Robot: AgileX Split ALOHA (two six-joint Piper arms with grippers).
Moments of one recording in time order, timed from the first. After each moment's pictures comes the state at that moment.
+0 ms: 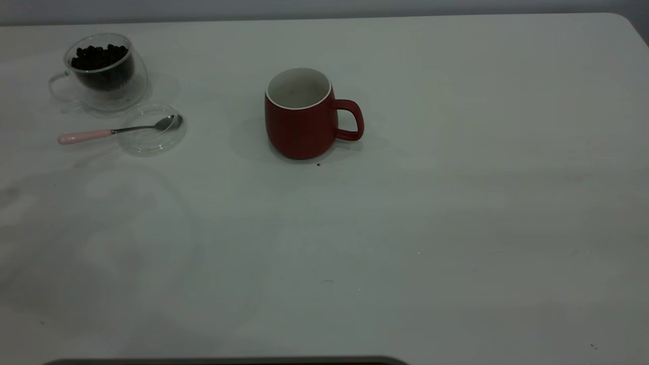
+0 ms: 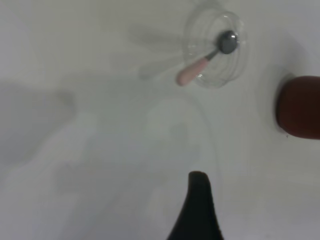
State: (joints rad) left arm 0.69 1.97 -0.99 -1.01 0.84 0.99; right arm -0.02 0.03 -0.47 0.03 1.13 -0.07
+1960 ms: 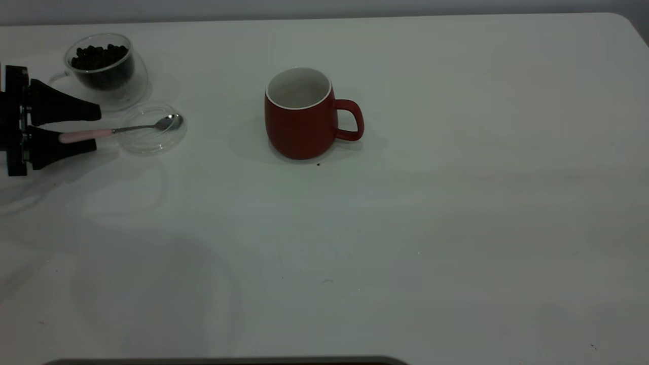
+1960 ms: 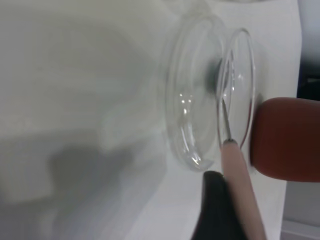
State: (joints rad) left arm 0.46 2.58 -1.29 -1.45 1.00 1.31; right arm -0.02 0.03 -0.47 0.03 1.13 -0.07
